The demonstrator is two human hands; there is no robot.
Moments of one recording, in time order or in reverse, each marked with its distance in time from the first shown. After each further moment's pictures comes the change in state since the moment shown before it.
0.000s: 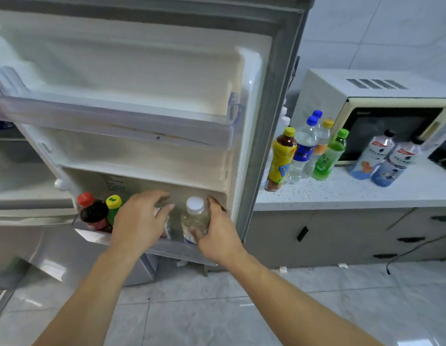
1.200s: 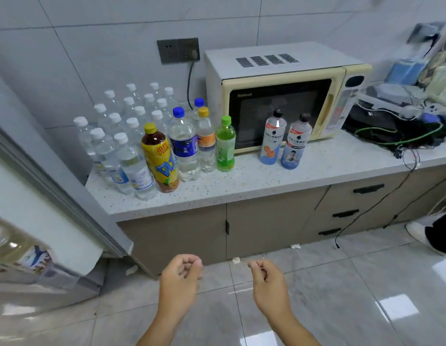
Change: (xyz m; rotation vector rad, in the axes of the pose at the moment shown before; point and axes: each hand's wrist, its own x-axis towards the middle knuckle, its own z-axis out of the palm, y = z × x) left_hand -0.124 0.301 0.276 -0.825 -0.302 -0.646; right_hand -0.143 0.342 -0.239 0.382 0.407 0.432
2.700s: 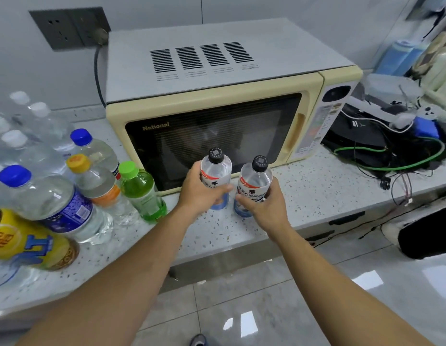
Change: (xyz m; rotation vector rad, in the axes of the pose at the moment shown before) left_hand 0.284 0.200 0.306 0.193 -0.261 0.222; right_hand 0.394 -0.076 -0.124 0.060 0.017 -0.201
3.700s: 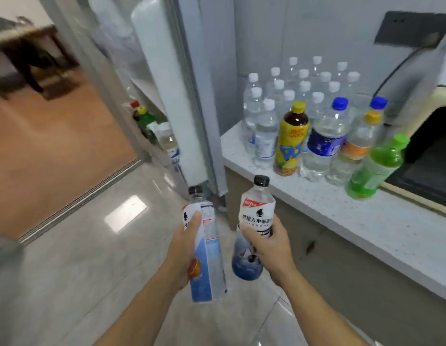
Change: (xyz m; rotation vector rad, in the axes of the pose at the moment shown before) left_hand -0.442 -0.121 -0.184 -0.712 0.964 -0.470; right_hand -0.316 -0.070 0.187 0.240 -1.044 0.114
